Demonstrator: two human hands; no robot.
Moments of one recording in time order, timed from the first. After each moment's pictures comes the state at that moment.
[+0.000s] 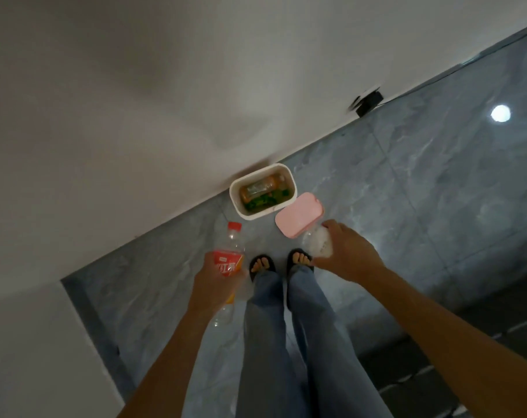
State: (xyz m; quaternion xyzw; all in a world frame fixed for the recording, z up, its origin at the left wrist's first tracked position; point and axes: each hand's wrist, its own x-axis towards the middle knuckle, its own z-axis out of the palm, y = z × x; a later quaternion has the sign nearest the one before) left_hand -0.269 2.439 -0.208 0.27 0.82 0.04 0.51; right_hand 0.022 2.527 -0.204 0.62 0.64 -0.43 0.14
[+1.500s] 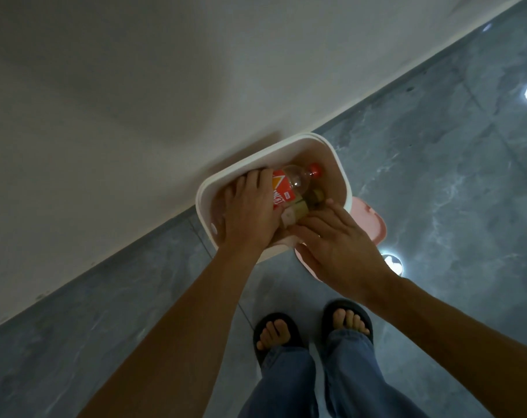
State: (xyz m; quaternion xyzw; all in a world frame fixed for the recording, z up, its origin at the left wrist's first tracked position) left_hand -0.239 2.616 -0.630 0.70 0.69 -0.02 0.18; right_hand -0.058 2.570 -0.591 0.47 0.85 -0.25 0.02
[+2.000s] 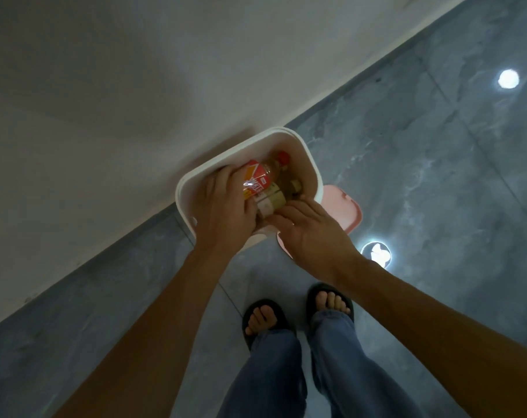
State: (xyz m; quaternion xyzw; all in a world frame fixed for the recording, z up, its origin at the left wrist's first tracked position) left_hand -0.245 2.594 -0.604 0.69 0.68 0.06 0.25; right_hand -0.058 2.558 -0.587 0.47 0.85 -0.24 0.00
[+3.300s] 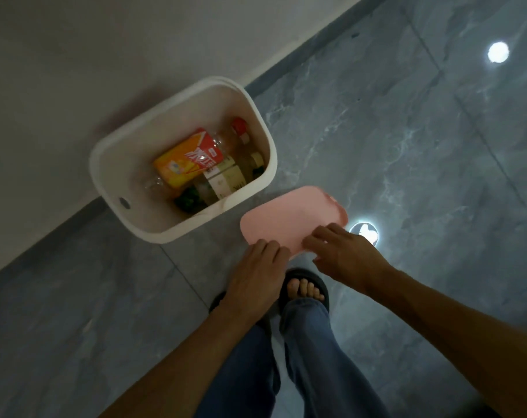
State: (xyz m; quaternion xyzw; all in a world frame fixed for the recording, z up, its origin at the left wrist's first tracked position) left_hand -0.142 2.457 -0.670 0.83 0.49 -0.06 0.27; right_hand 0.072 2.487 -0.664 0.47 0.81 -0.31 0.14
